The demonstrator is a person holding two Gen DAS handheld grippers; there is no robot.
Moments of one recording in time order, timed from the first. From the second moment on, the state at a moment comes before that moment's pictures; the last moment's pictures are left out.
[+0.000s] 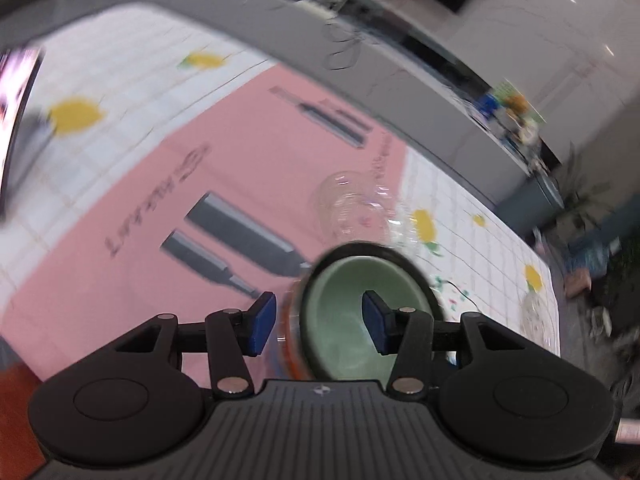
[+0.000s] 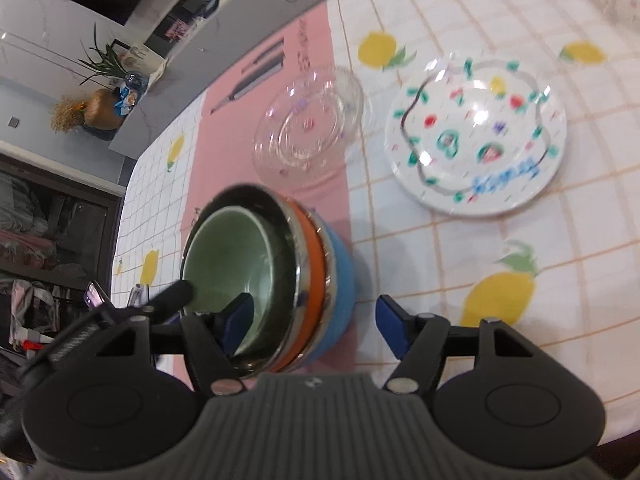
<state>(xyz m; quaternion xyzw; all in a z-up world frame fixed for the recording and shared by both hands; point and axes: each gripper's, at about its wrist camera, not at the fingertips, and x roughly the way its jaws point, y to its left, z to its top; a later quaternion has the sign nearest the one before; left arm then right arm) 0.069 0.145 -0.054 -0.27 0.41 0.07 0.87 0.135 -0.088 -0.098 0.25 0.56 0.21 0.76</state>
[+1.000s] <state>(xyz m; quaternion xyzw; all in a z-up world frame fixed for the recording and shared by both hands) 0.247 0.020 -0.091 -0.11 0.53 -0.02 0.84 0.200 -0.229 -0.132 0.33 0.52 0.10 0.78</state>
